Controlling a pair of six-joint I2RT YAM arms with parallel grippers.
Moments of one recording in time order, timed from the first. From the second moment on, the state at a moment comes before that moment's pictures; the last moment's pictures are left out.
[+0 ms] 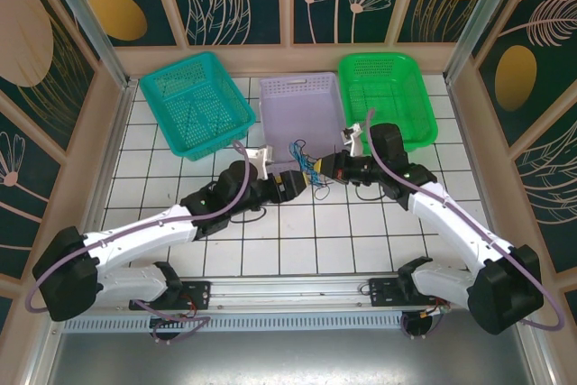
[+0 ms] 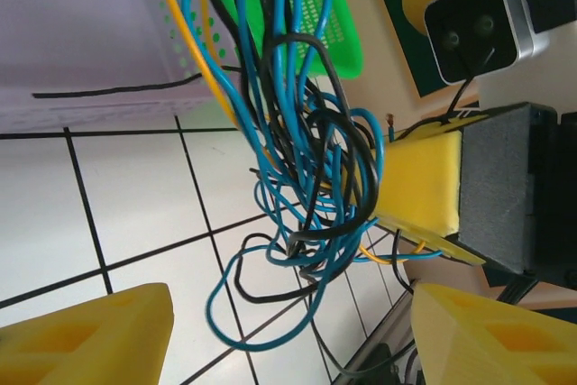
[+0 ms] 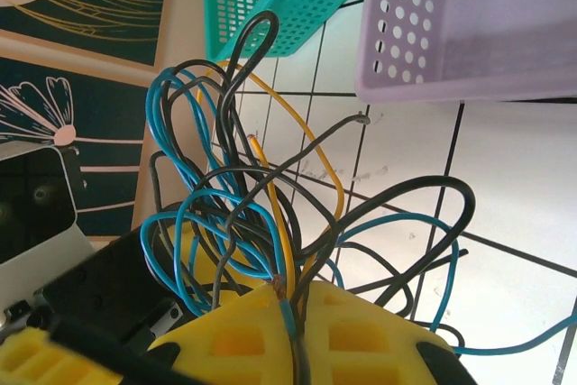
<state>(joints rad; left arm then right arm) -0.93 1.21 0.71 0.14 0.08 -0.97 0.47 1.12 0.80 -0.28 -0.67 0.76</state>
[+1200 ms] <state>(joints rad) -0.94 1.07 0.57 -0.03 -0.24 -1.02 0.47 1.18 0.70 -0.37 -0.53 0.70</state>
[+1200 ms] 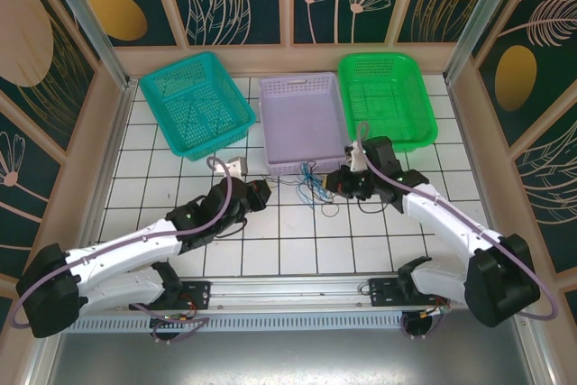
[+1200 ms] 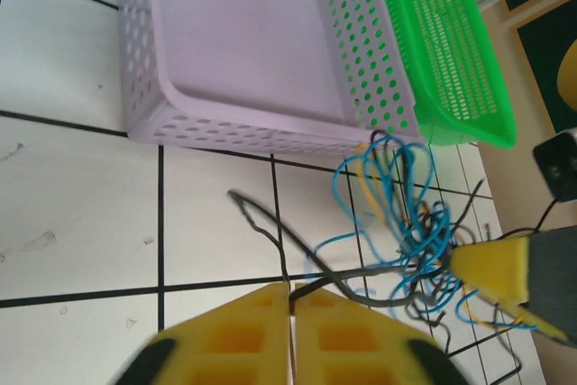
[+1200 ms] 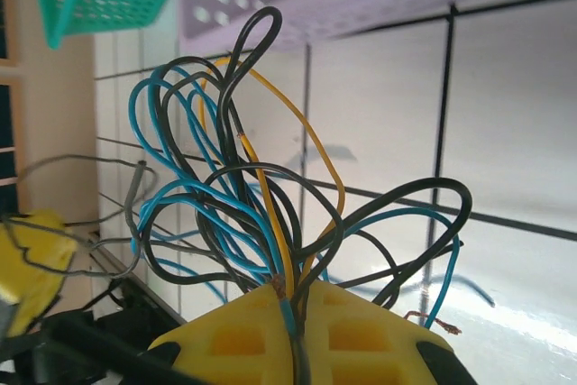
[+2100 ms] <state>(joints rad) -0.94 1.25 0.65 -0.06 -0.20 -1.09 0.45 1.69 0.94 -0.13 -0.41 0.71</state>
